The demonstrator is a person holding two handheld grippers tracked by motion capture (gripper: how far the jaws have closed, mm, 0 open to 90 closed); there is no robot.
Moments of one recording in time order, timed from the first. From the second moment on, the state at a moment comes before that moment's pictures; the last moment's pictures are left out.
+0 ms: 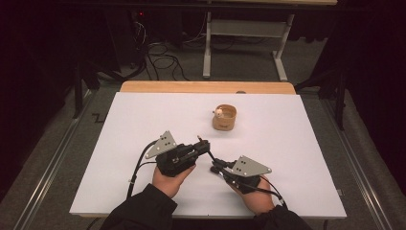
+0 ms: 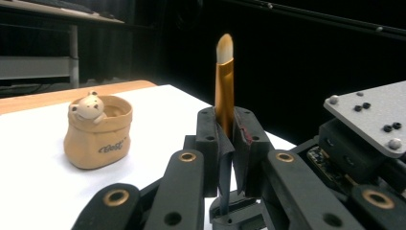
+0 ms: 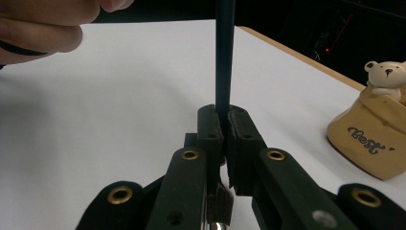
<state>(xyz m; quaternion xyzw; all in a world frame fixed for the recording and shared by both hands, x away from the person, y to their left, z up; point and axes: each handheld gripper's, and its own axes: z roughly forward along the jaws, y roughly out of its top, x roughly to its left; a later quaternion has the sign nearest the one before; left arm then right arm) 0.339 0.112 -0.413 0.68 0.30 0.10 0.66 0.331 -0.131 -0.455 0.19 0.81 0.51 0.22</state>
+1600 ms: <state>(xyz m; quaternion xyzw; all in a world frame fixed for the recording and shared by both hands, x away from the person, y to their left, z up) 0.333 0.092 -0.424 0.73 0.27 0.12 0.61 0.327 -0.128 -0.445 0.21 0.78 0.55 0.21</state>
